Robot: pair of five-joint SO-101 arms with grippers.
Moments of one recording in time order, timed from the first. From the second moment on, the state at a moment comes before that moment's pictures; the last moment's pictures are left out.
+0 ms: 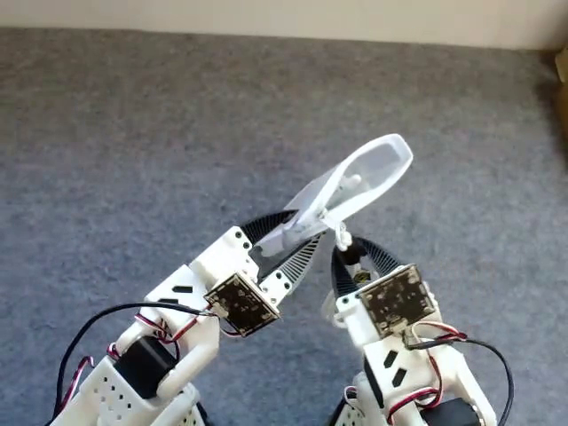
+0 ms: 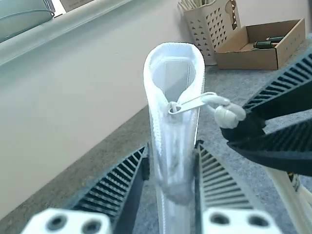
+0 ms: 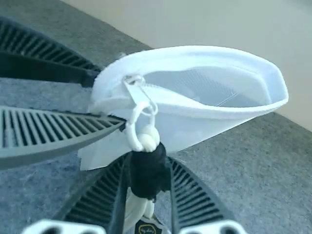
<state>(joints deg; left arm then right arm) 35.6 -86.2 75.9 26.9 -15.8 -19.7 -105.3 61.1 70.2 20.6</state>
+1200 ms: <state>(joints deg) 38.5 -86.3 80.9 19.6 -15.8 -32.7 -105.3 55.9 76.8 20.7</state>
